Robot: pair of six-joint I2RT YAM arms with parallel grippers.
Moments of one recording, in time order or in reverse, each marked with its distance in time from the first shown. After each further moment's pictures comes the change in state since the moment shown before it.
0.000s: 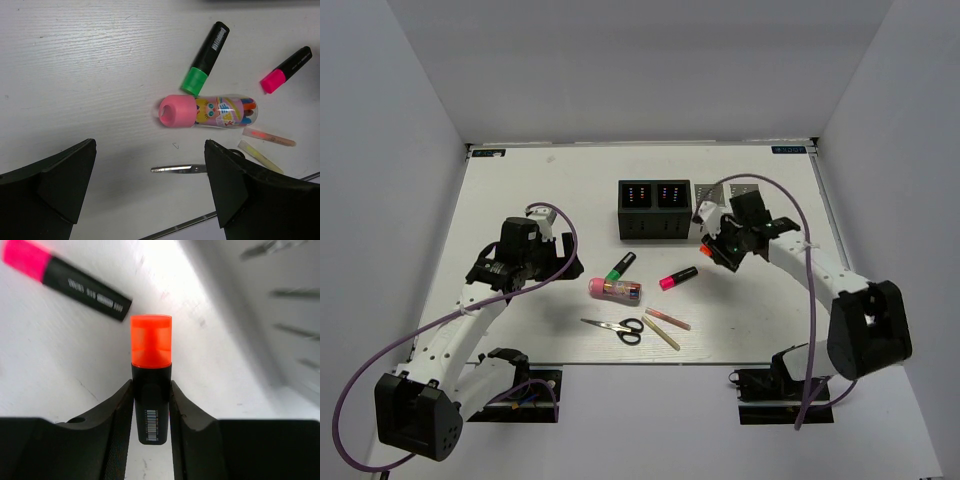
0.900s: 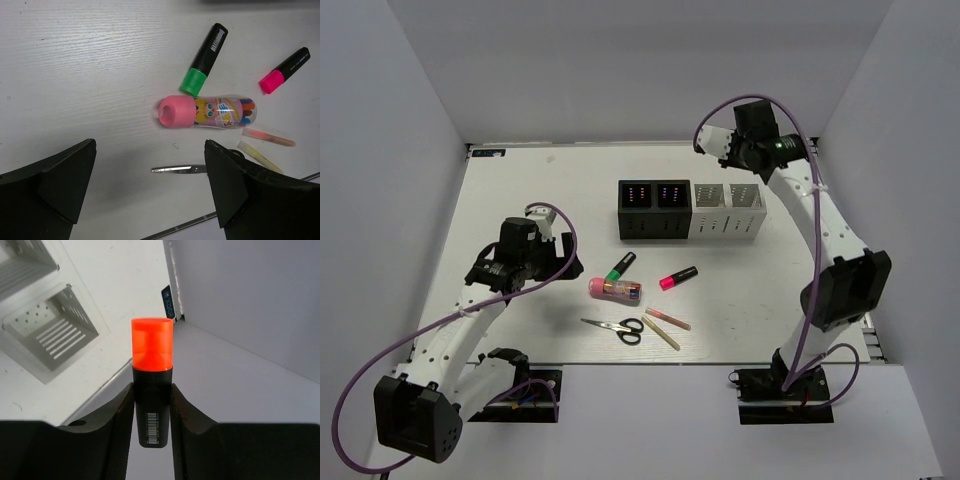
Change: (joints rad) left arm 0.000 -0.010 0.000 0.000 -0.002 0.003; right arm -0.031 0.245 0.861 -0.275 0.522 -0.560
